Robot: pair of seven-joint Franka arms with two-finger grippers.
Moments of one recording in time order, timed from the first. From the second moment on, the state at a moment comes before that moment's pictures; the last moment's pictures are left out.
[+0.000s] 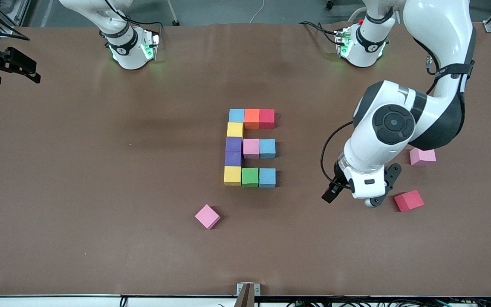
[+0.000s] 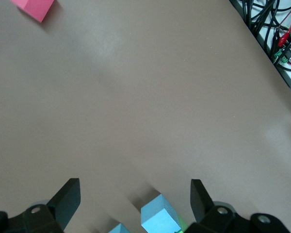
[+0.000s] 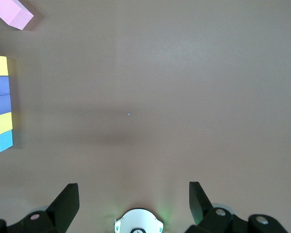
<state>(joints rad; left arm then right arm) -0.18 0.54 -0.29 -1.31 0.18 1.90 -1.34 0.01 -0.14 -0.02 -1.61 -0.01 1.38 -0.05</state>
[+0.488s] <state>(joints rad) -0.13 0.50 -0.29 -1.31 0.18 1.83 -1.10 0.01 -0.14 -0.02 -1.61 -0.01 1.38 -0.05</state>
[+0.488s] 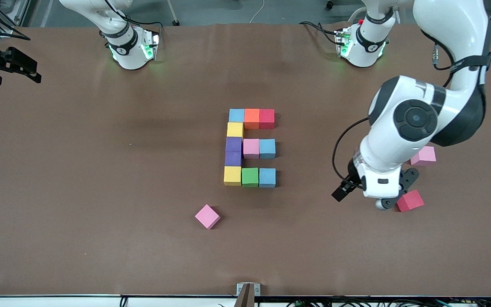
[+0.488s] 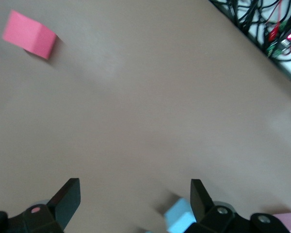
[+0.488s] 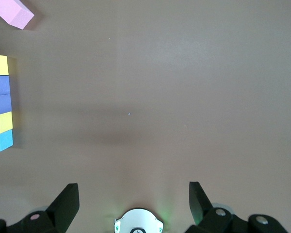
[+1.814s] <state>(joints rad) 0.08 0.35 -0.29 -1.31 0.18 1.66 -0.47 0.00 -0.14 -0.03 -1.61 0.02 1.37 -0.04</state>
